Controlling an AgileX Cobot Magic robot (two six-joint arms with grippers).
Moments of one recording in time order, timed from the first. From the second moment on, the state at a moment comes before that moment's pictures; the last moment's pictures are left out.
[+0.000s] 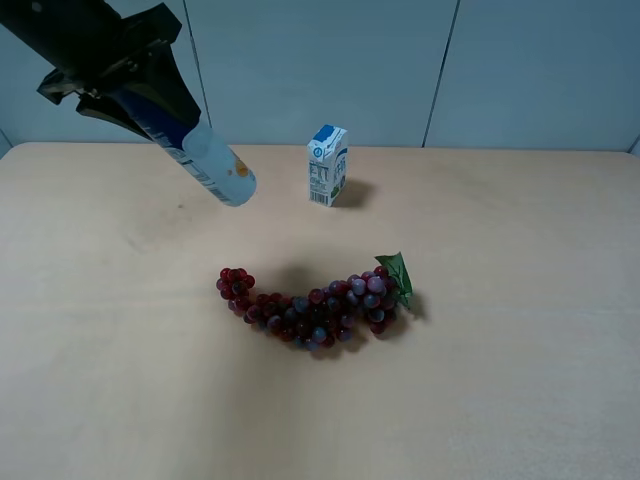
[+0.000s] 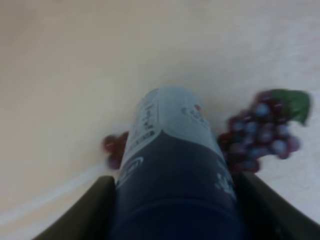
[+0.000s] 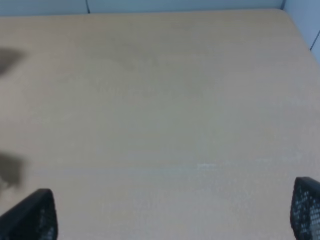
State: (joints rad) left arm -0.20 1.60 -1.33 -0.47 0.96 0.17; right arm -0.05 0.00 -0.50 0.03 1.02 -0.01
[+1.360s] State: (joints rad) left arm -0.32 1.60 -1.11 -0.98 0.97 0.50; right arm -0.05 0.05 -0.53 0.19 1.03 -0.19
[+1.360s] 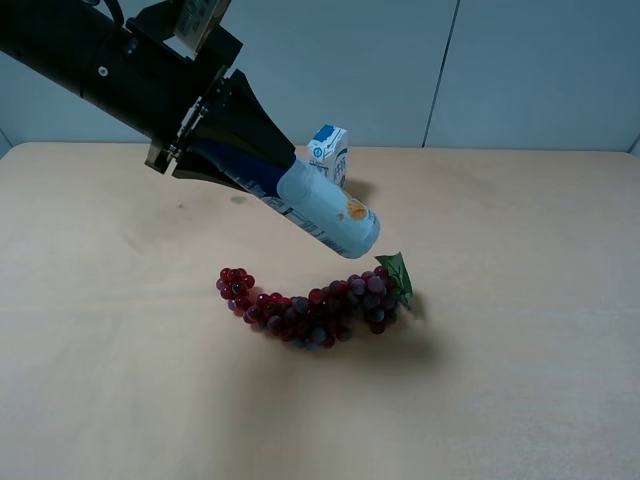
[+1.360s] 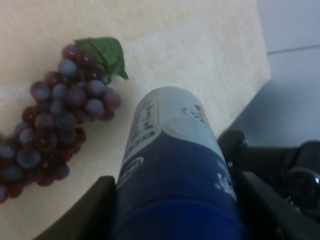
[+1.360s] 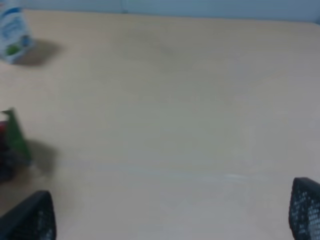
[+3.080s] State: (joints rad) left arm -0.32 1.60 -1.11 -0.99 1.02 0.54; right arm 0.85 1.09 -0.85 0.31 0.54 -0.40
